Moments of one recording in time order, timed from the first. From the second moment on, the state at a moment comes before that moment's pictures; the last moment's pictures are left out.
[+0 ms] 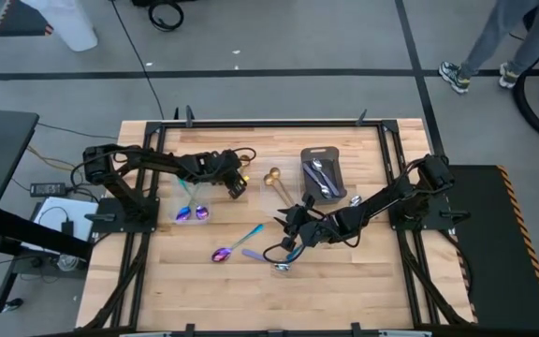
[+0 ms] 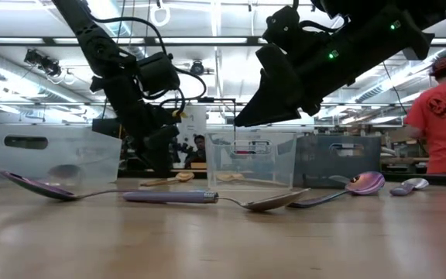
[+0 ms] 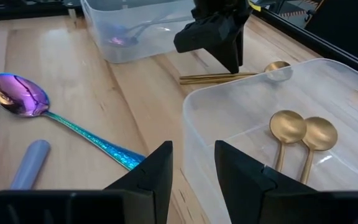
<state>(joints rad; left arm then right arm) 0.33 1.64 0.72 -0.06 -0.21 -0.25 0.33 1.78 0.83 0.34 0.74 0.36</state>
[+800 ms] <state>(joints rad) 0.33 1.69 0.73 -0.06 -0.23 -0.20 0.33 1.78 0.83 0.34 0.73 0.36</state>
